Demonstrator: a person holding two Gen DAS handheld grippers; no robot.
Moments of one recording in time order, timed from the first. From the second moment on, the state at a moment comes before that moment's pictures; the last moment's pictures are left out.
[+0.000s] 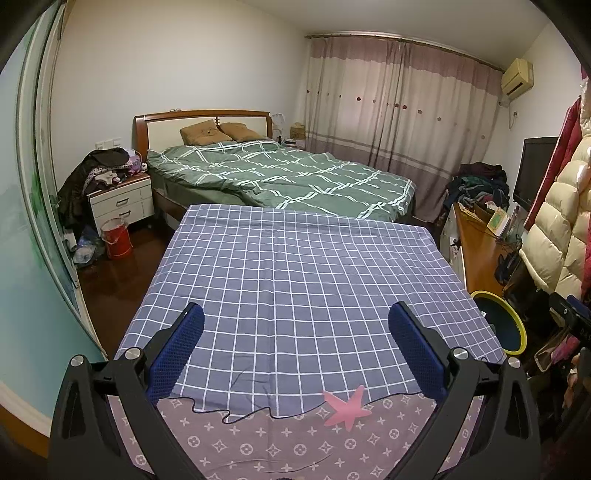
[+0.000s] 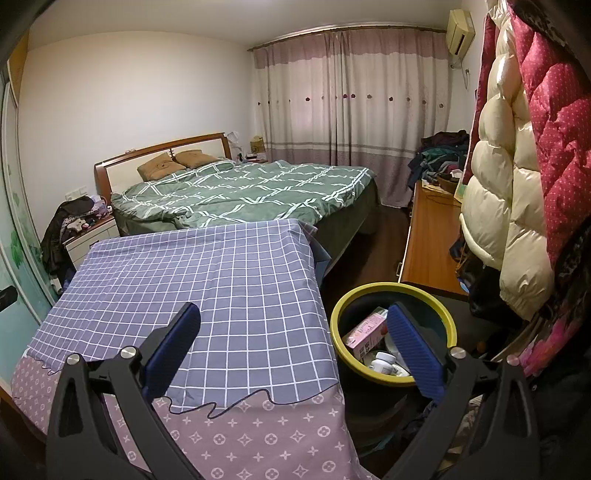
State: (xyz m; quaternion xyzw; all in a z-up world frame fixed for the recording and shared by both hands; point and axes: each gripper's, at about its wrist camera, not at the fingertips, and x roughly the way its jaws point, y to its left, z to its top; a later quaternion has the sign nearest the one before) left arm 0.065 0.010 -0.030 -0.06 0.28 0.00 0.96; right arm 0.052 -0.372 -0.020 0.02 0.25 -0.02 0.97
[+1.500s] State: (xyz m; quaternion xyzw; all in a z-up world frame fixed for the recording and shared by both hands) left arm 0.076 0.010 -0.044 -0.05 0.29 -0.01 0.96; right arm 0.057 -0.370 -0.030 0.03 0.26 -0.02 0.96
